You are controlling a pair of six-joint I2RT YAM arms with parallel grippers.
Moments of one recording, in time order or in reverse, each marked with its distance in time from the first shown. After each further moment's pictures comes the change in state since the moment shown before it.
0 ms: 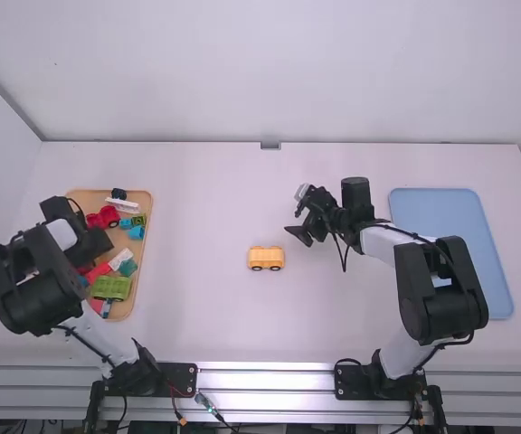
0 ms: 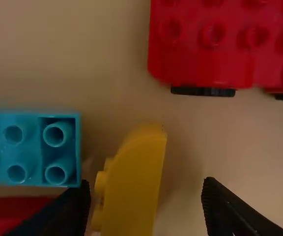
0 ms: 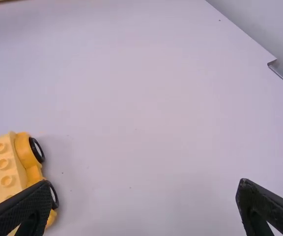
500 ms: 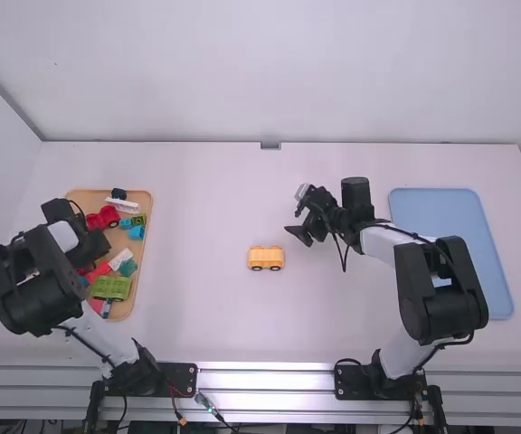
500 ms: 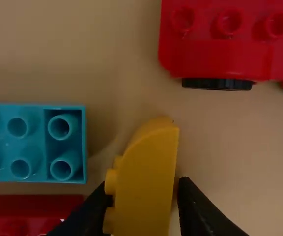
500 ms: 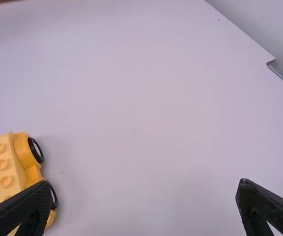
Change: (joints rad) left arm 0.000 -0.001 -0.020 0.014 -0.019 0.000; right arm 0.000 0.000 0.000 0.000 0.003 0.005
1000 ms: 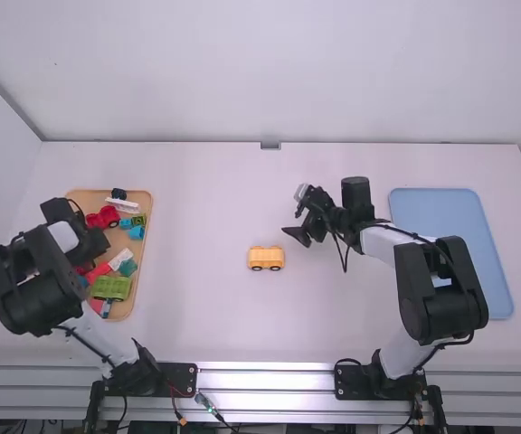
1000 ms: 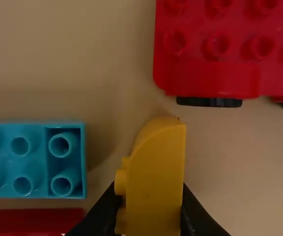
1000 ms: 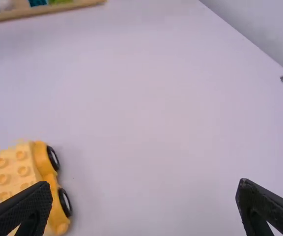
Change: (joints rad) left arm 0.000 -0.008 -0.003 0.035 0.002 0.019; right arm 0.000 0.000 0.000 0.027 -0.099 0.005
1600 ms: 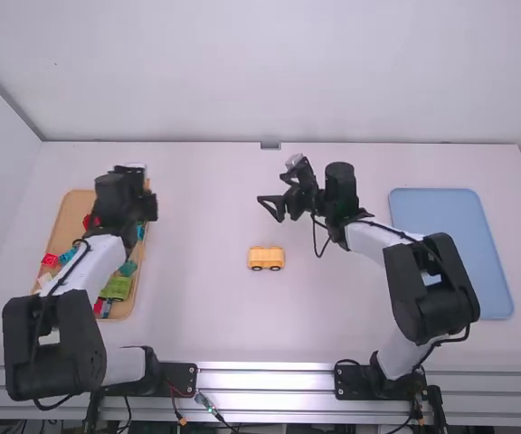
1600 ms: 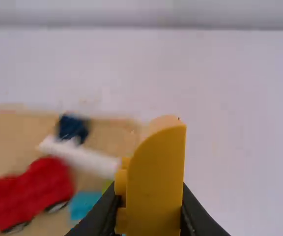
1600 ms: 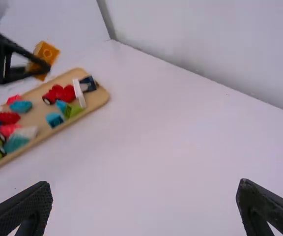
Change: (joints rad) left arm -0.479 -0.413 -0.210 0.386 0.060 0.177; right arm 0.122 0.035 0.101 0.302 0.063 0.649
